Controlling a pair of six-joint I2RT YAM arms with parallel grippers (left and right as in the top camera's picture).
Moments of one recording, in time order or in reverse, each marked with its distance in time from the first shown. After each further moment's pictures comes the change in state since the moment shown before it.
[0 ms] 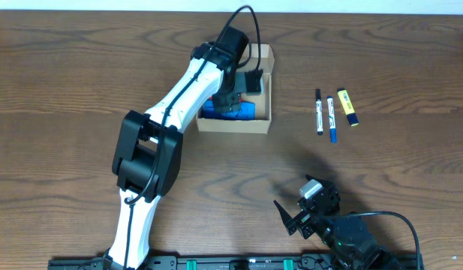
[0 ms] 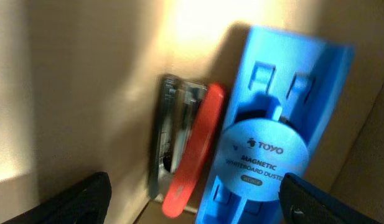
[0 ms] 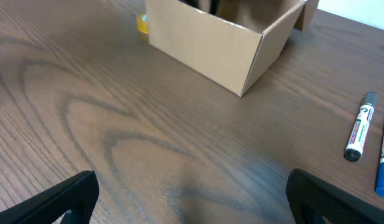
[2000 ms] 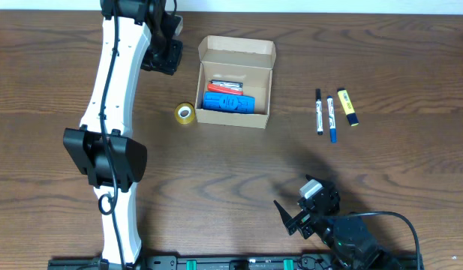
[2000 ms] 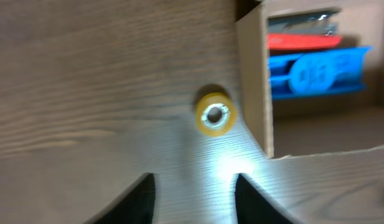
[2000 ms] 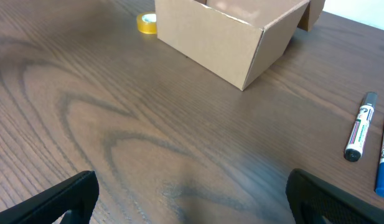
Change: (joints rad) left arm 0.294 -0.013 0.517 -0.657 0.034 -0.896; right arm 0.000 -0.001 0.000 0.000 0.000 0.000
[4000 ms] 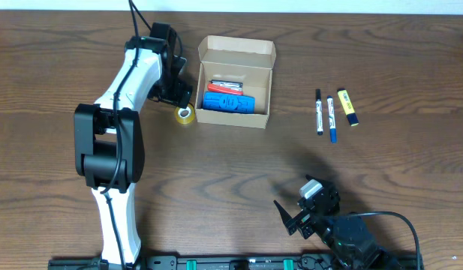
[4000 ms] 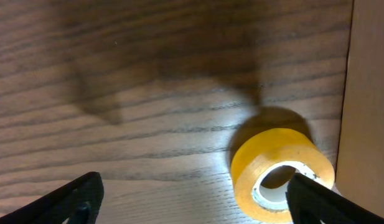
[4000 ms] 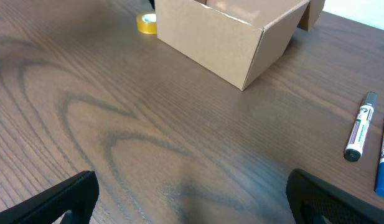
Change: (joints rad) left arm 0.017 -0.011 -0.653 0.549 -0.073 0.052; right arm 0.000 0.000 0.000 0.000 0.000 0.000
